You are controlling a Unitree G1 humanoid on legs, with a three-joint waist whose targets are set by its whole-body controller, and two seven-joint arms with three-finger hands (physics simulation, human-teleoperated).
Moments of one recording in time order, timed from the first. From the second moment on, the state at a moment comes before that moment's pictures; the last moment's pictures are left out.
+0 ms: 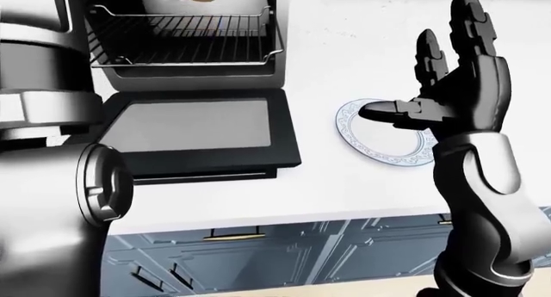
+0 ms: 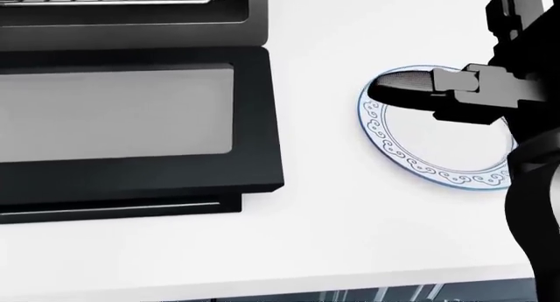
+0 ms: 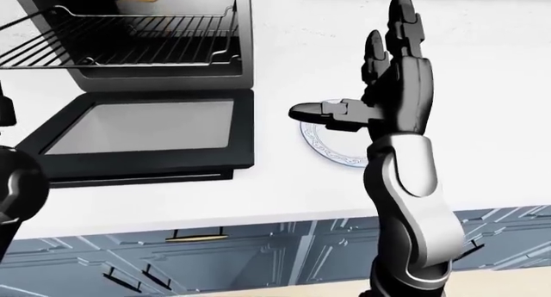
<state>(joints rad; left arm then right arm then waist) -1.56 0.55 0.12 0.73 0.28 0.60 -0.40 -0.53 -0.24 -0.22 -0.63 0.38 0.71 -0.25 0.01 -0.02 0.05</state>
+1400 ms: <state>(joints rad) -1.73 0.28 0.04 0.39 0.34 0.76 -0.58 -0.58 -0.58 -0.44 -0.61 0.57 0.76 -0.40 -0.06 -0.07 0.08</state>
